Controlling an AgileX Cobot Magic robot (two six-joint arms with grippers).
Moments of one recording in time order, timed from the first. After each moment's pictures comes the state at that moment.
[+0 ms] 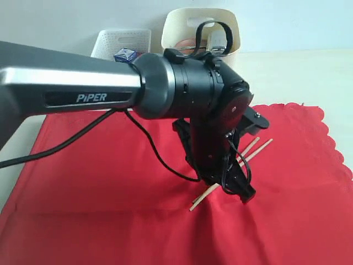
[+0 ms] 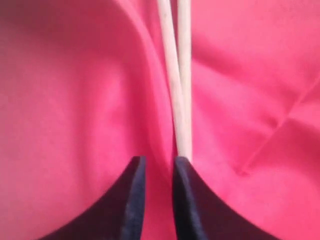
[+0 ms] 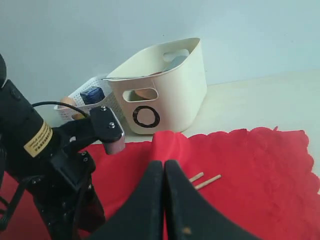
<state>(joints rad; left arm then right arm) -1.03 2.20 -1.65 0.09 0.96 -0.11 0.17 0.01 0.00 0.19 0.25 0.06</state>
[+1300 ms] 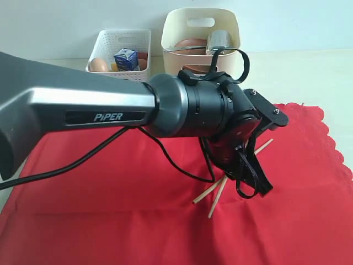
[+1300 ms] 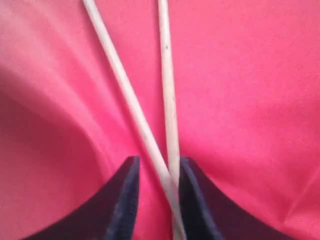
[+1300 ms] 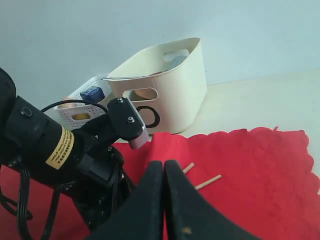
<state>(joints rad) -1.06 2.24 -1.63 0.25 0.68 -0.21 0.17 0.01 0.00 0.19 0.25 0.06</state>
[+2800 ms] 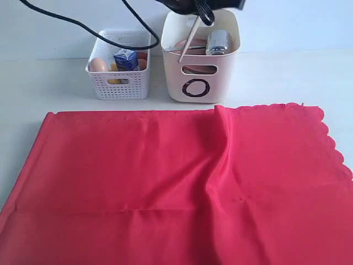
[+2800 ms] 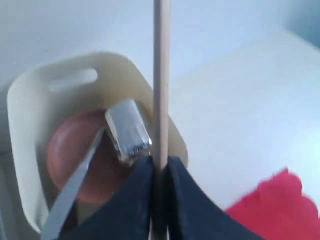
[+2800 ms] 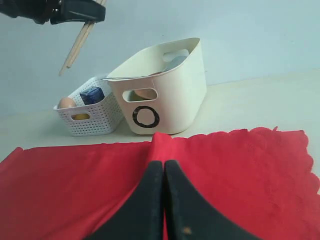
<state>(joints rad) -0.74 1.98 -1.75 0.24 0.37 -0.36 0.17 0.01 0.00 0.19 0.25 0.06</state>
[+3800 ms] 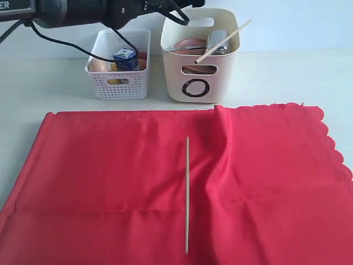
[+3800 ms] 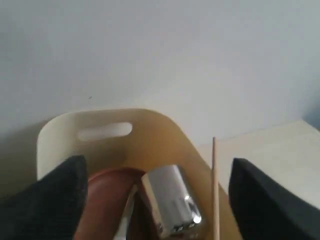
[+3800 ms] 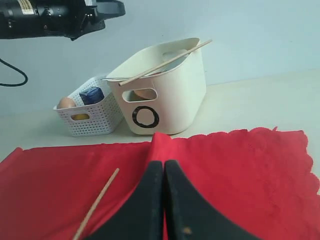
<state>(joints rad) -0.59 2.14 -1.76 0.25 -0.01 -0.49 0.17 0.01 0.00 0.19 0.25 0.06</state>
